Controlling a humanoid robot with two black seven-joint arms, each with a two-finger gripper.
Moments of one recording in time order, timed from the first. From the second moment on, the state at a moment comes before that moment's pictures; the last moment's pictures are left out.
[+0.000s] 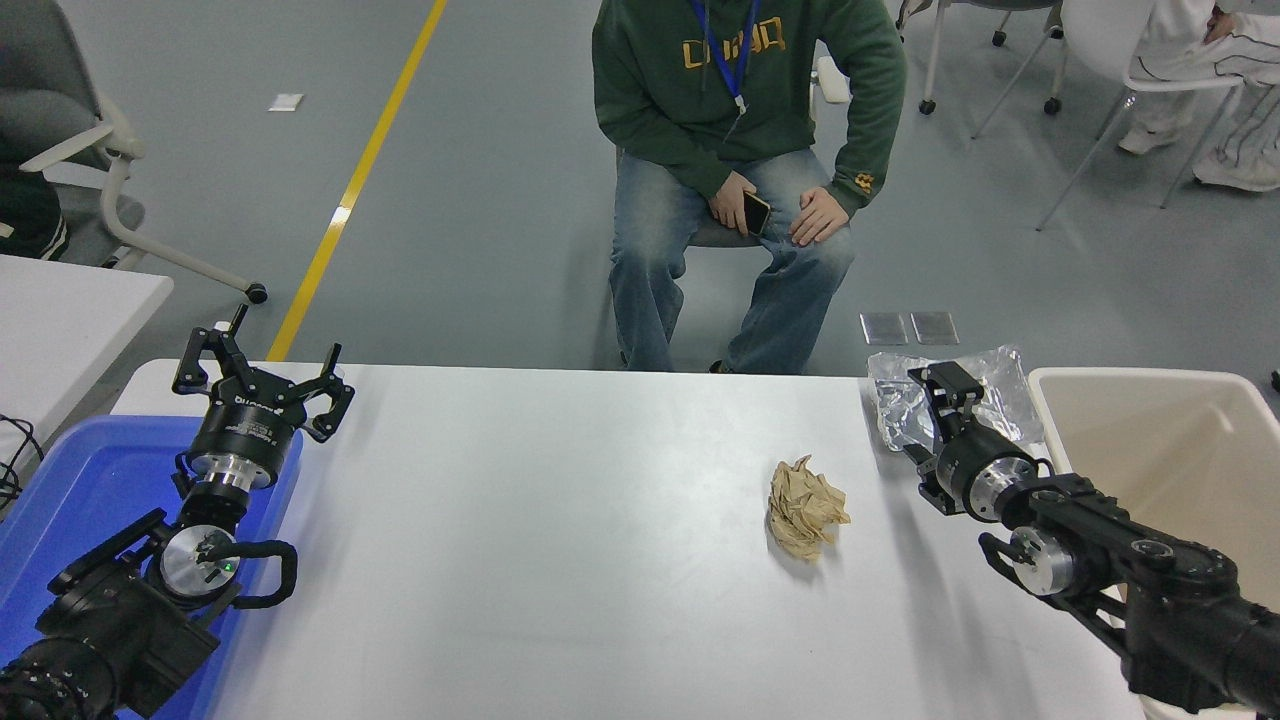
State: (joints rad) left arm -0.55 0.33 -0.83 -0.44 -0.19 -0.66 -0.48; right arm 0.73 -0.41 0.32 0.81 -0.32 -0.23 0.10
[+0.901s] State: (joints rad) left arm -0.55 0.33 -0.83 -0.44 -0.19 -0.66 -0.48; right arm 0.87 -0.30 0.23 0.51 -0.26 -0.11 -0.19
